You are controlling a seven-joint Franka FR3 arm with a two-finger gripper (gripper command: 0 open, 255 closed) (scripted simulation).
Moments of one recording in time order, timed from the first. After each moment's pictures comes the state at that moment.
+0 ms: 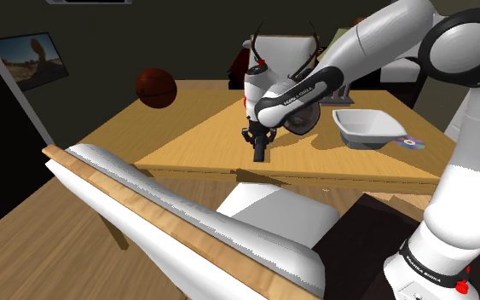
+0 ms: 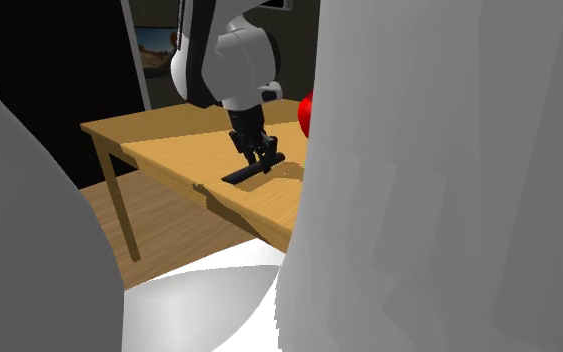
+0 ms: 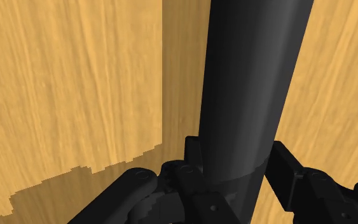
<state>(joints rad) -0.19 0.23 0.33 -2.01 -0.37 2.30 1.18</state>
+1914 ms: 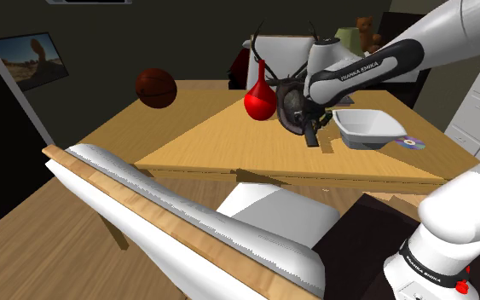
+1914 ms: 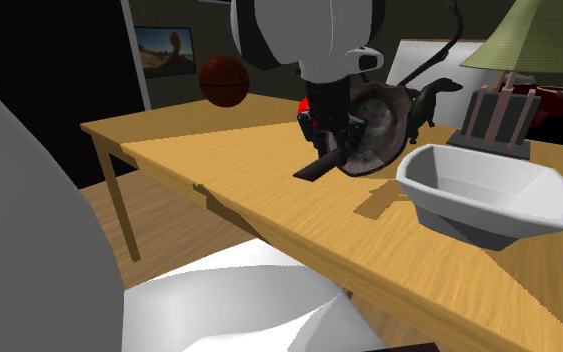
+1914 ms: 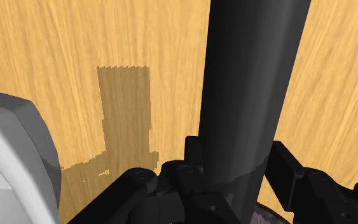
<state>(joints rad) -0.34 -0.27 0.17 -2.41 -0.16 2.30 0.75</state>
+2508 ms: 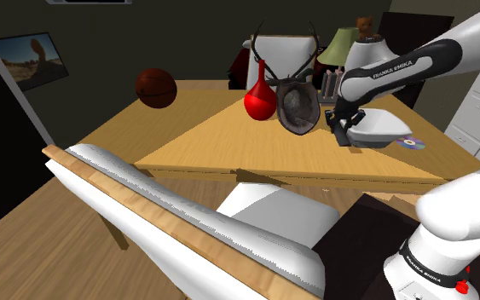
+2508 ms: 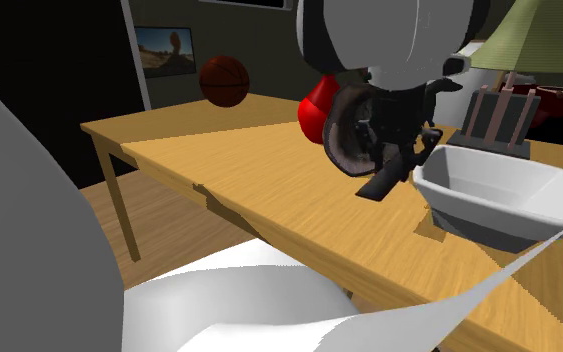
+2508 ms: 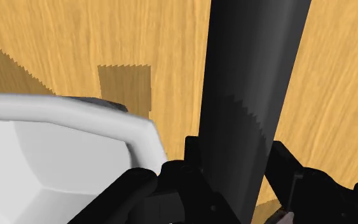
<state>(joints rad) -0.41 -0.43 0.01 -2.57 -0.16 2.33 0.52</state>
